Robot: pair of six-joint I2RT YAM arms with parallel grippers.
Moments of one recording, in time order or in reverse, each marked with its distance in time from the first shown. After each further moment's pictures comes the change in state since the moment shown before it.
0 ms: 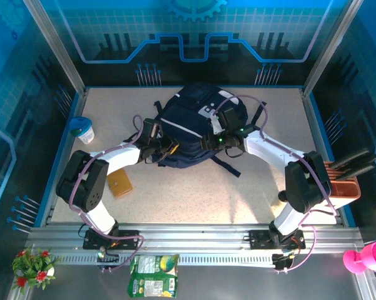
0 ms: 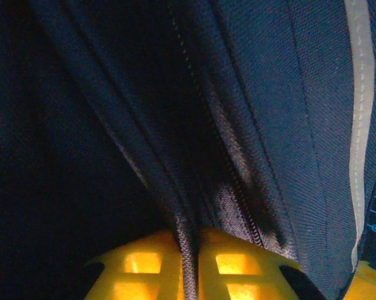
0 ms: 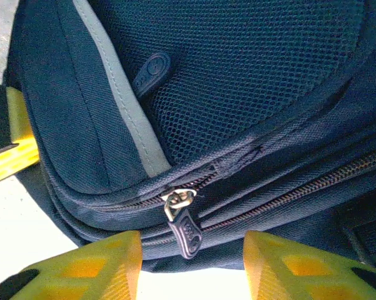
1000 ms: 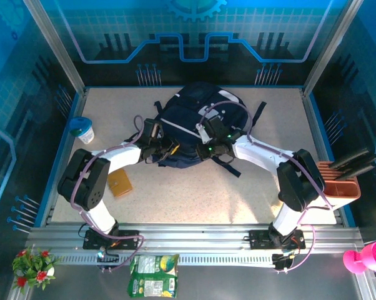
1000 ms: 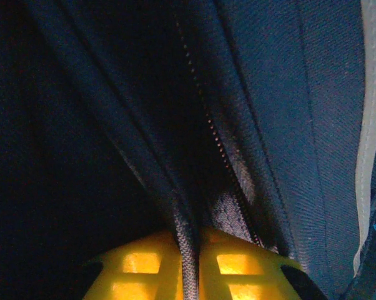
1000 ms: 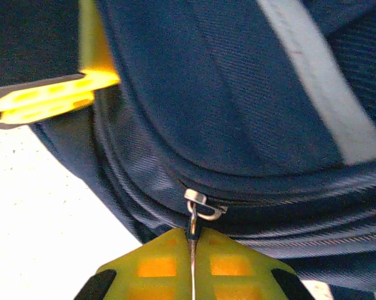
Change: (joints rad) left arm 0.000 0.026 0.013 -0.001 0.016 -0.003; right arm 0.164 0.046 0.002 0.004 0.069 -0.051
